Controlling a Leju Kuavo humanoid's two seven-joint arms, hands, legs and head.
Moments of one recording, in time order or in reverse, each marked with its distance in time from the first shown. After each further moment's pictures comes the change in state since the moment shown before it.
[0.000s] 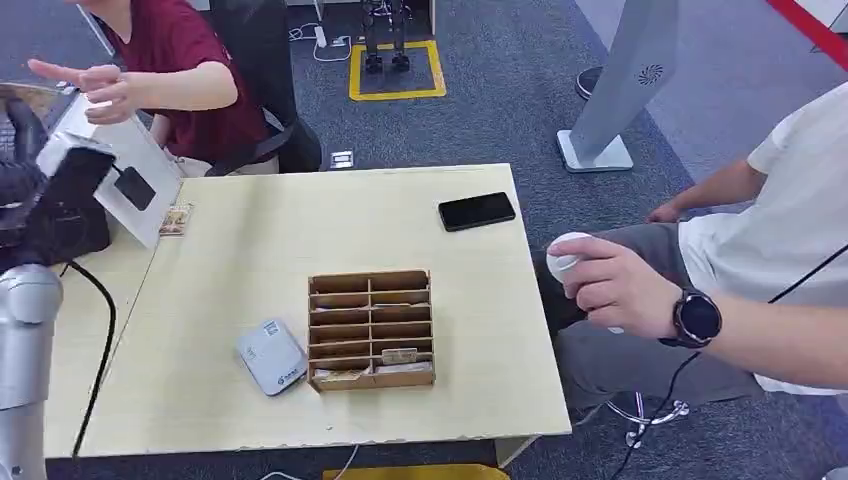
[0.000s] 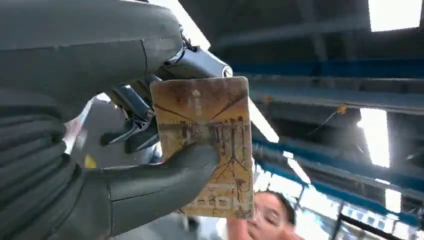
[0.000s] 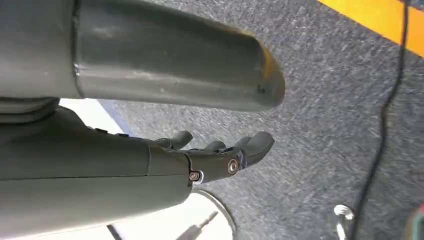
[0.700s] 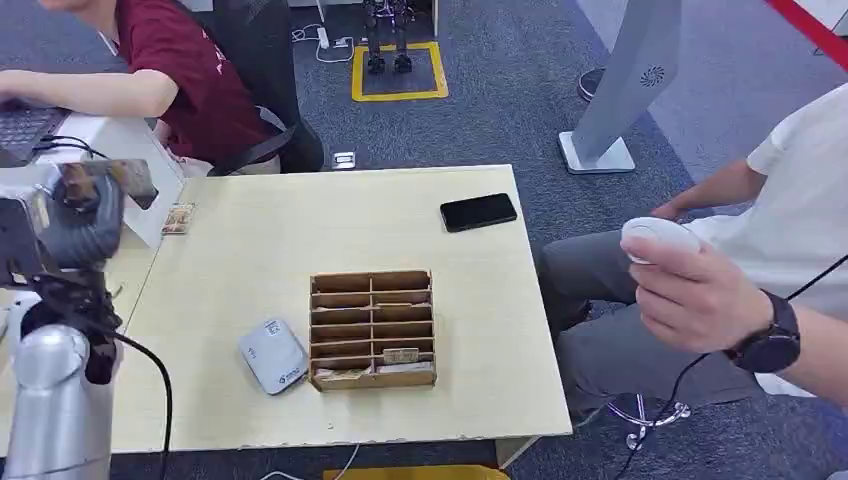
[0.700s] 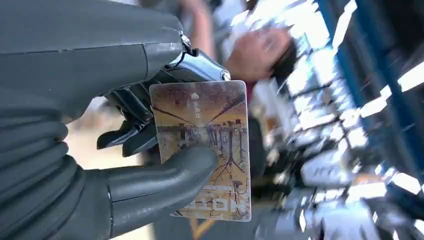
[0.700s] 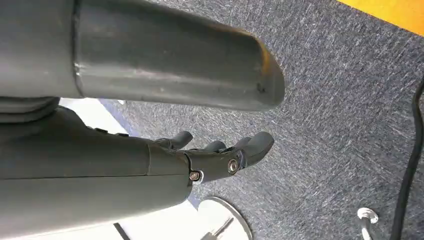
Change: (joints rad) left arm 0.160 -0.206 0.095 -0.157 0.927 -0.242 -0.010; right arm 0.016 0.006 -0.066 0.000 0.000 -0.019 0.014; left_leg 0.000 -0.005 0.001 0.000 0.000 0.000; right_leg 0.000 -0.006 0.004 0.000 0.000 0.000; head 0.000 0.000
